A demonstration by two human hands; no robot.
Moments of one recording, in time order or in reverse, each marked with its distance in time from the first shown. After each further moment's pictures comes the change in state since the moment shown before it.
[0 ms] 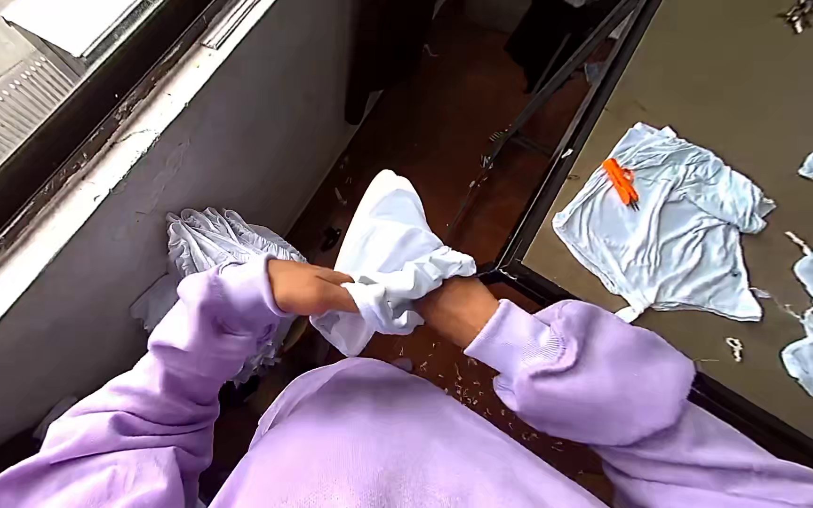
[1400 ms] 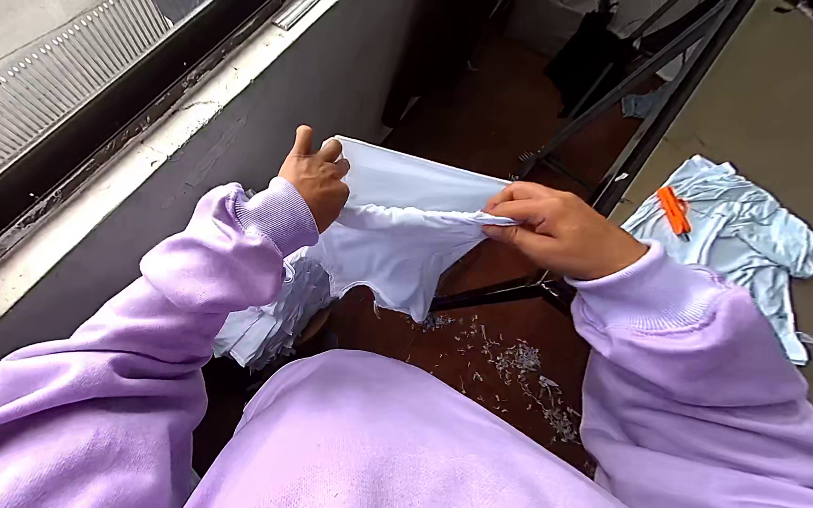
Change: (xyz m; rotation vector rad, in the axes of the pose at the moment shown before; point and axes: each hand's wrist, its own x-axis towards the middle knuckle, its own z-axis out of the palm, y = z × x) left_hand -0.026 -0.029 -0.061 1.192 0.346 -0.421; right_hand 0.073 0.023 -0.080 0.318 0.042 -0.239
